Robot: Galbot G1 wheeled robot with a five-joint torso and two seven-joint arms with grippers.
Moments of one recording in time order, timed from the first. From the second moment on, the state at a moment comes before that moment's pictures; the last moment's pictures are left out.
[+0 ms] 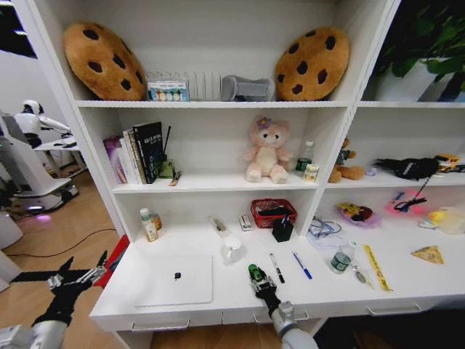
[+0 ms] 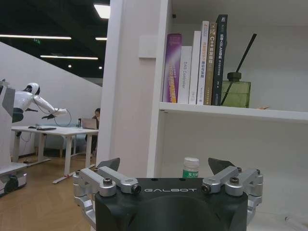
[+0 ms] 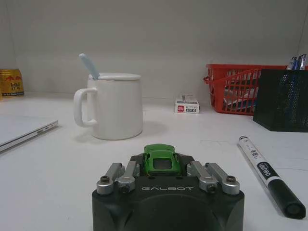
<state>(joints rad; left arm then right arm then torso) 1.98 -1.06 -1.02 -2.18 -0.77 -0.20 -0.08 -1.46 1.18 0.18 1.75 0.24 0.08 0.15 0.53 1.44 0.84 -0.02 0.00</state>
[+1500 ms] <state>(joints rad) 1.98 -1.06 -1.02 -2.18 -0.77 -0.20 -0.08 -0.26 0.95 -0.27 1.71 1.01 -0.23 0.26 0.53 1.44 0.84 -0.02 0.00</state>
